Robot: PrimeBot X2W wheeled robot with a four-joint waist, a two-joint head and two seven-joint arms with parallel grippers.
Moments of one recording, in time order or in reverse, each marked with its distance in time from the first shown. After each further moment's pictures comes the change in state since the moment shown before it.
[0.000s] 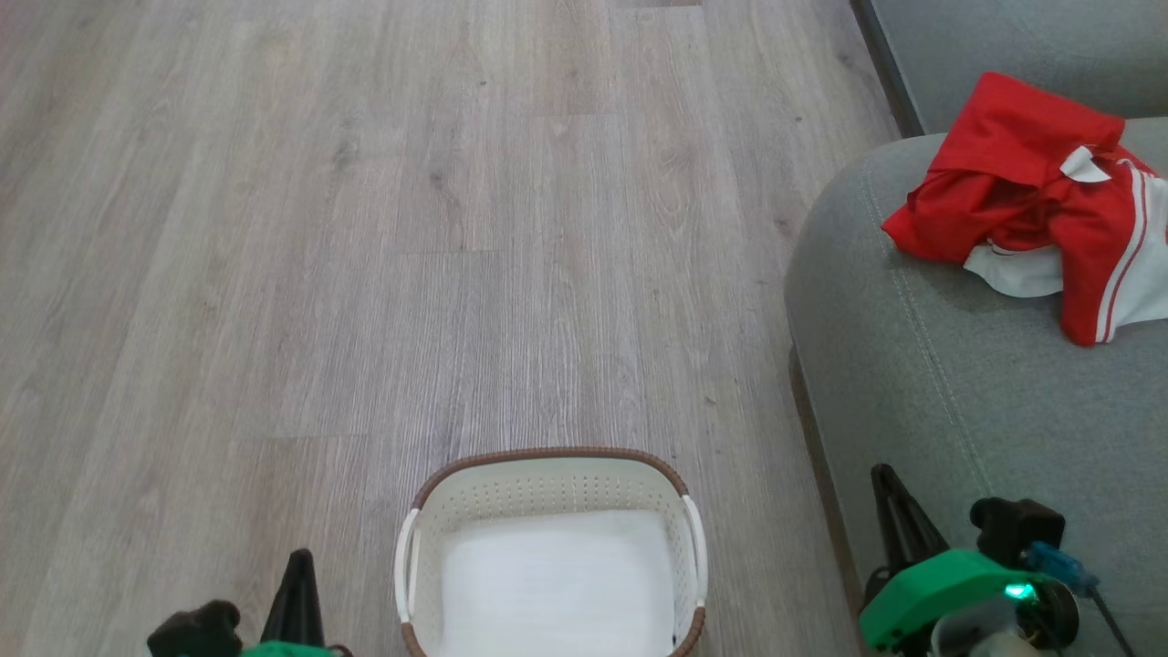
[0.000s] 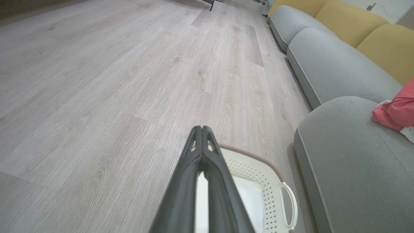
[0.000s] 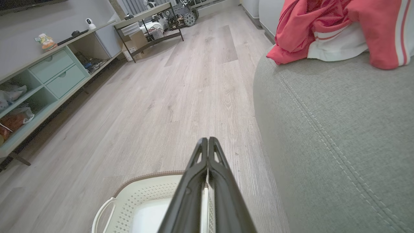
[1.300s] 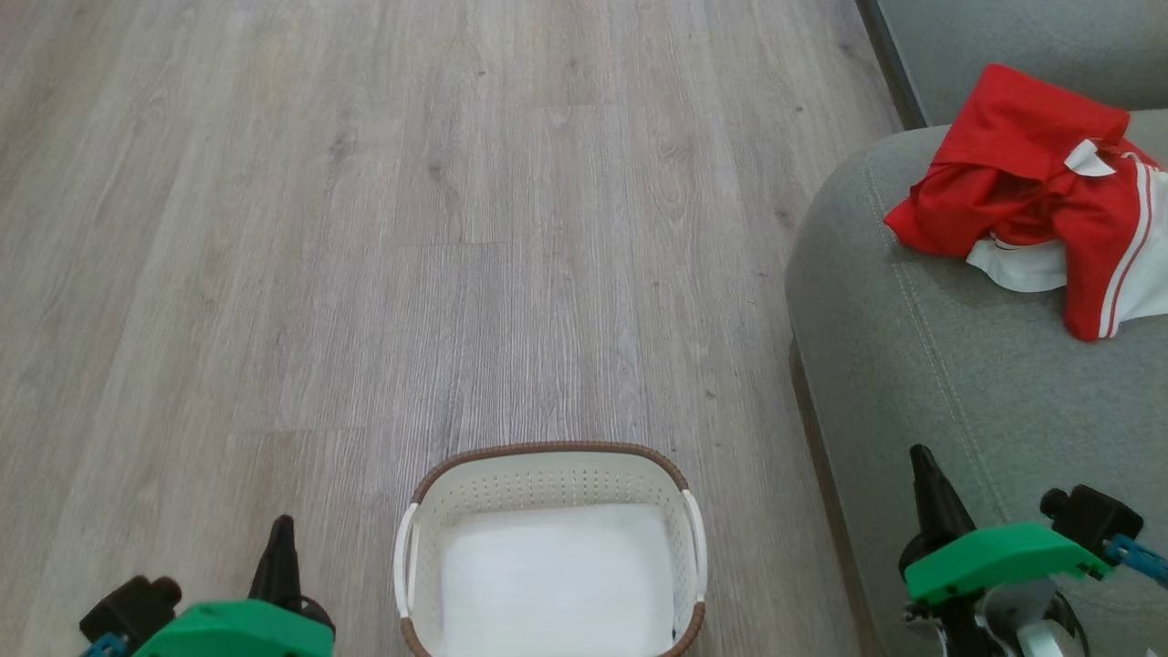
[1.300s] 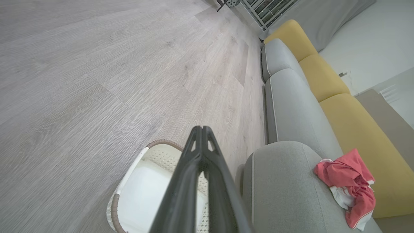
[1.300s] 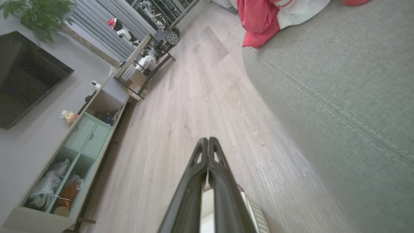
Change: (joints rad) left arm -0.076 -0.013 0.082 0.003 -0.407 -0.082 0.115; right arm -0.011 0.002 -0.068 -0.057 0.442 0.000 0.121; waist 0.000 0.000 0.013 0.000
